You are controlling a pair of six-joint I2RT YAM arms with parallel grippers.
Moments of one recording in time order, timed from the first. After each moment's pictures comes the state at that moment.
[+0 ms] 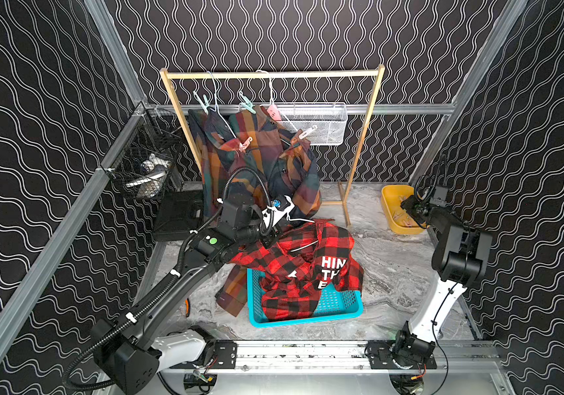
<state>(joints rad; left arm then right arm) -0.49 1.20 1.18 -0.43 0.34 0.34 -0.34 2.03 1.47 -0.17 -0.21 0.50</state>
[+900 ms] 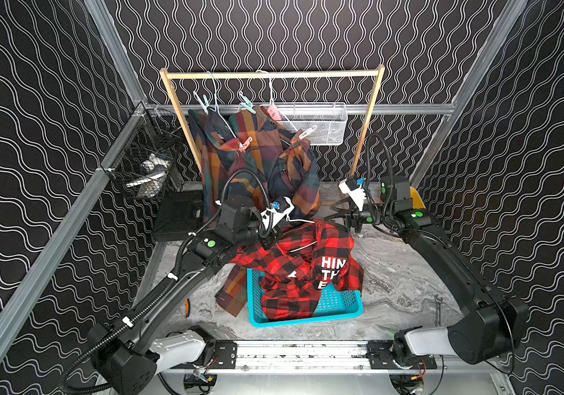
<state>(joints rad) -0.50 1.18 1.17 -0.43 0.33 0.34 0.29 1.40 1.32 -0.53 -0.85 -0.26</state>
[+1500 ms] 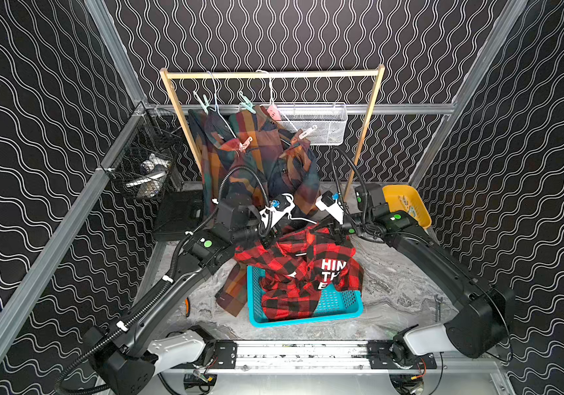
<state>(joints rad) -0.52 1.17 1.23 -0.46 0.34 0.34 0.45 1.42 1.28 -0.56 -0.83 -0.35</state>
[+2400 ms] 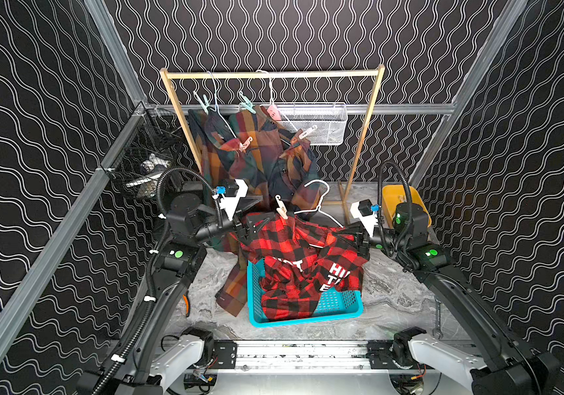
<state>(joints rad) -0.15 1.02 1.07 -0.05 0.88 -0.05 0.32 1.06 0.97 -0.29 -0.89 -0.18</state>
